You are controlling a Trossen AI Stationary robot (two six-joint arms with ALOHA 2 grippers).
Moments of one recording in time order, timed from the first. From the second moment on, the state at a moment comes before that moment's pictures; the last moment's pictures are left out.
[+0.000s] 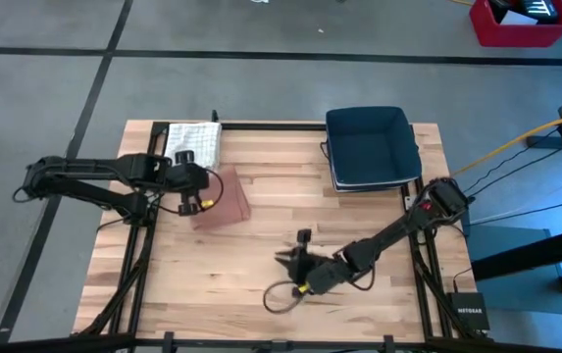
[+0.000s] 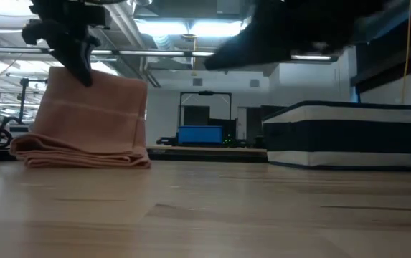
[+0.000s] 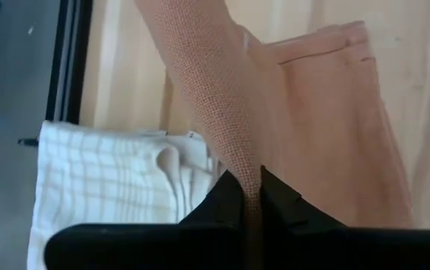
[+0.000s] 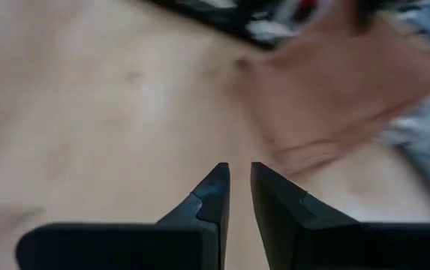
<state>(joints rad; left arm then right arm) 0.06 0.97 0.88 -1.03 -0.37 0.08 0.54 1.88 1.05 0.24 0.70 -0.02</state>
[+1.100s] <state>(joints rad) -0.07 0.97 0.88 -0.92 -0.37 0.11 -0.13 2.01 1.10 0.63 -0.16 0.05</state>
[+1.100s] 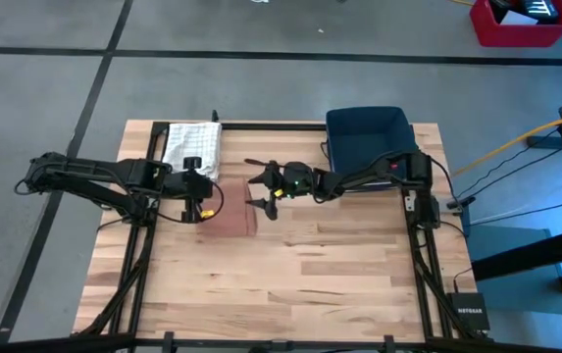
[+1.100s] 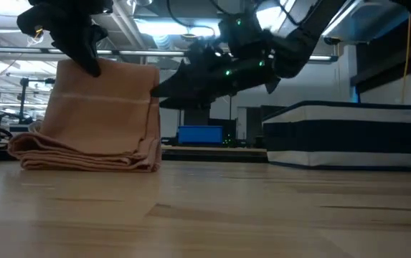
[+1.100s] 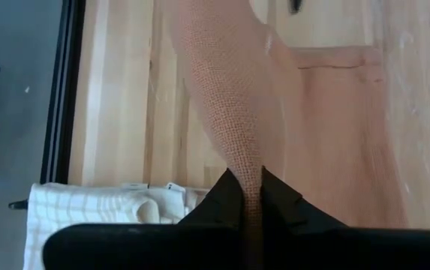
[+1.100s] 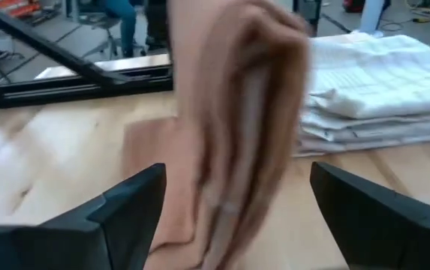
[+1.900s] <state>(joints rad) -0.07 0.97 0.88 -0.89 -0.37 0.11 -0.10 2.21 1.29 0.71 -0.22 0.10</state>
